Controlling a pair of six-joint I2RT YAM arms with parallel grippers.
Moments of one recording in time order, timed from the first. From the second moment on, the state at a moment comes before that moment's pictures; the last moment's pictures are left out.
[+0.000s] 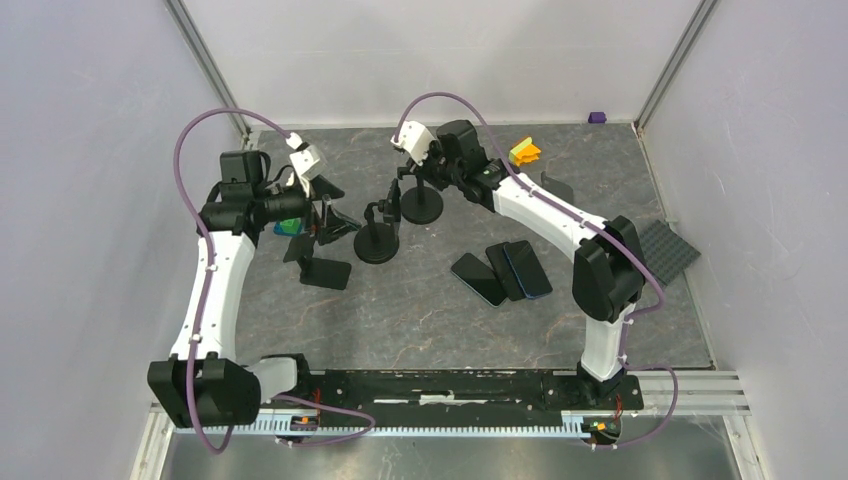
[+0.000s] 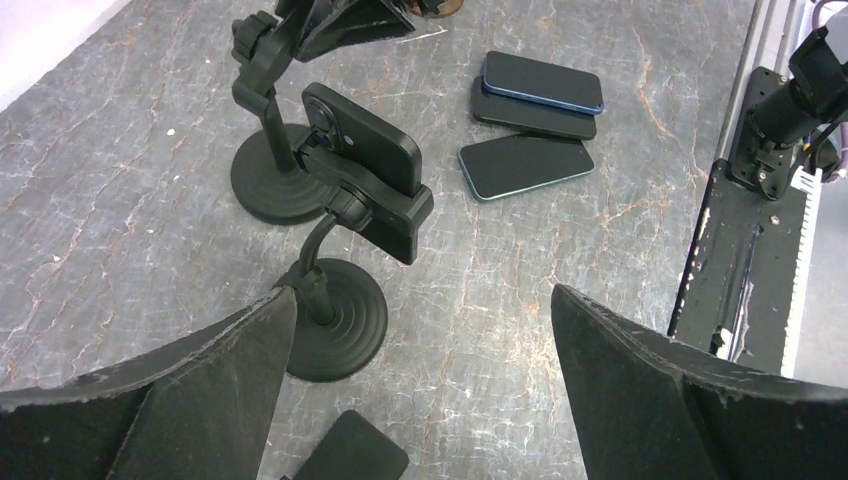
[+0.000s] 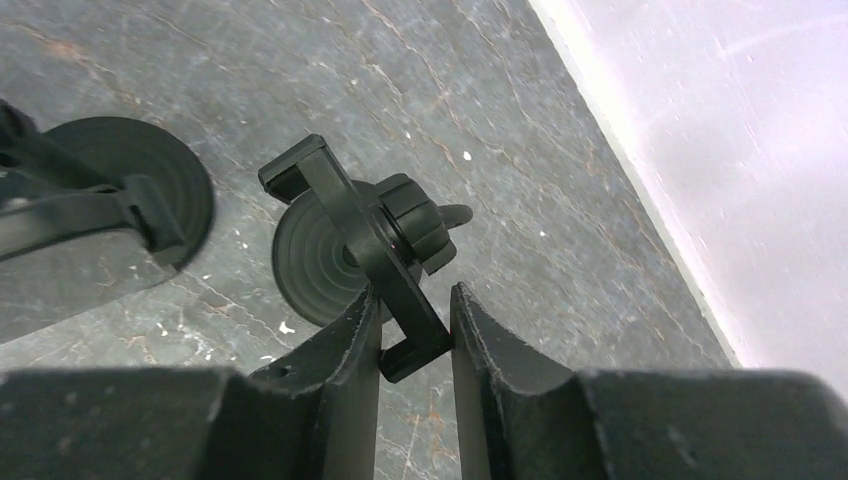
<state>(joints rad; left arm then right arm) 0.06 1.19 1.21 -0.75 1.07 0.59 0.66 1.90 1.64 -0.23 -0.07 -0.48</state>
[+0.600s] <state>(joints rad) -0.13 1.09 1.15 -0.55 0.94 0.40 0.56 1.63 1.40 -0.37 -0.26 -0.59</state>
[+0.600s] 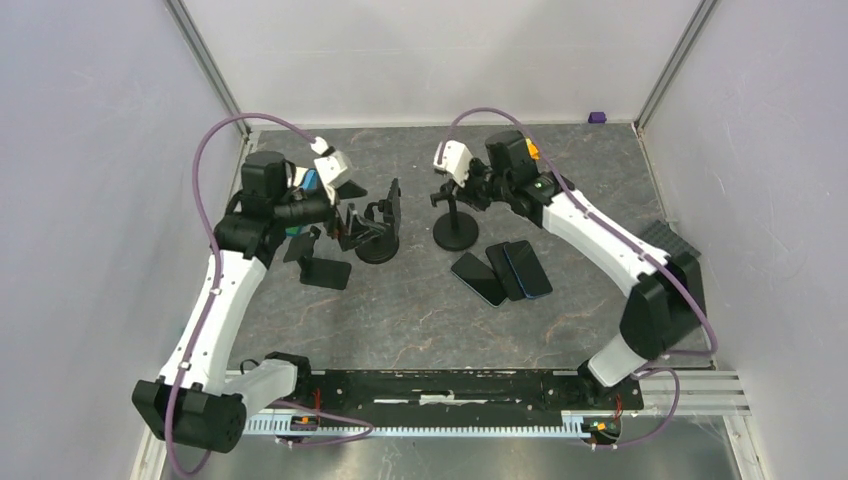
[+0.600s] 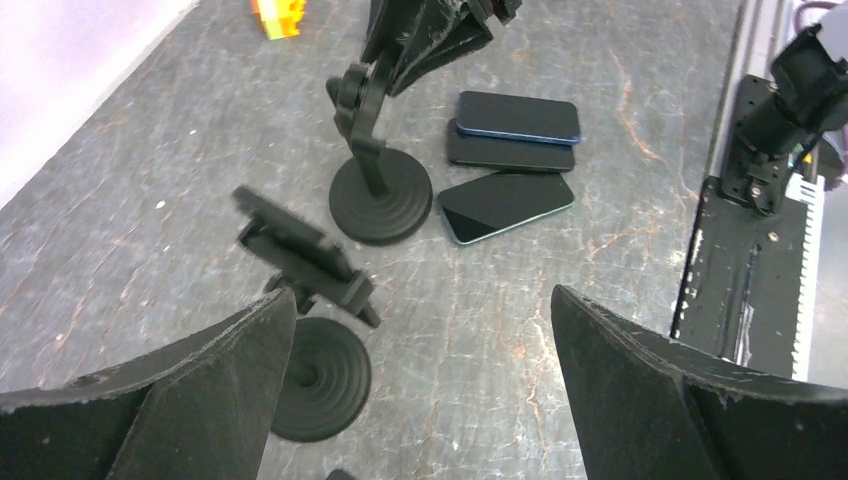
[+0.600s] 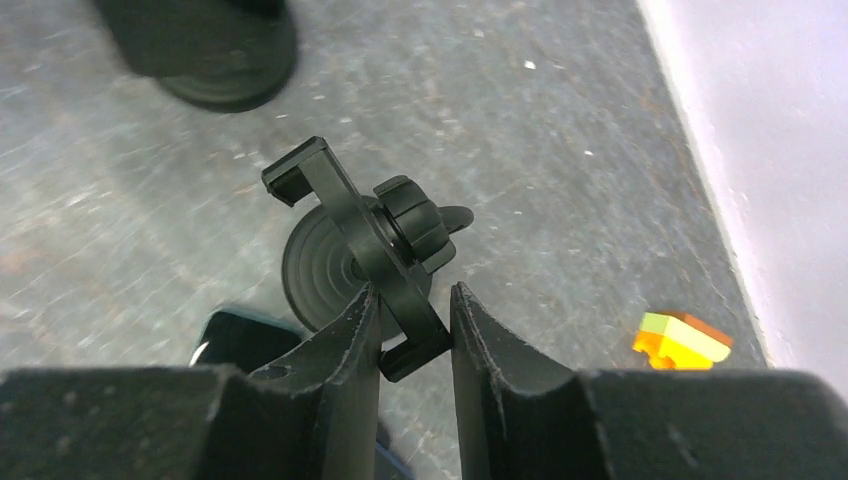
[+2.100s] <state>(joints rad) -0.55 1.22 0.96 -0.67 0.87 1.06 0.81 1.30 1.06 -0.47 -0.68 -0.94</state>
